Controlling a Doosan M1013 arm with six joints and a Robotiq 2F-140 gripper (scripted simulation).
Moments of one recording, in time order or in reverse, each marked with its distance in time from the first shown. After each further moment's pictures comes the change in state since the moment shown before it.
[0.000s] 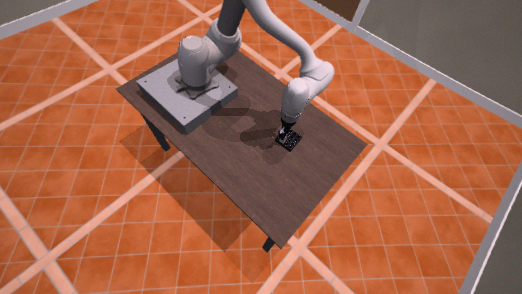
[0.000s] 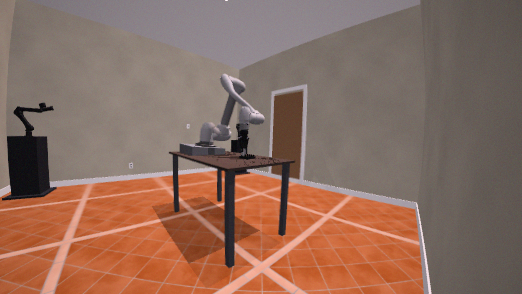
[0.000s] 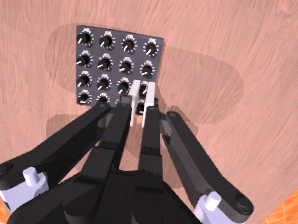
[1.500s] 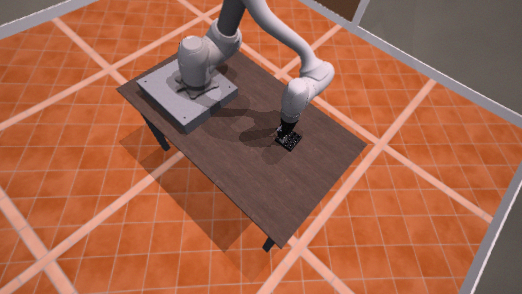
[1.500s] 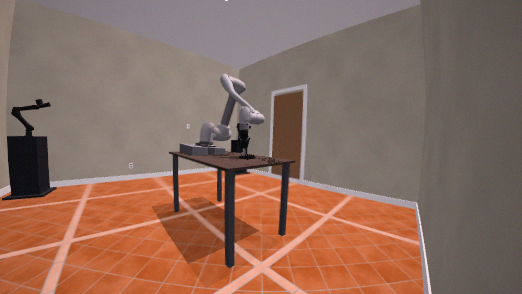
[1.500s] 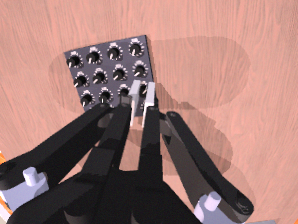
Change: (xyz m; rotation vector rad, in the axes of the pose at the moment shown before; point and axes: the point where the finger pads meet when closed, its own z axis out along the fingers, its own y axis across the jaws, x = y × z) arm 0.000 0.000 0.000 0.003 0.000 0.341
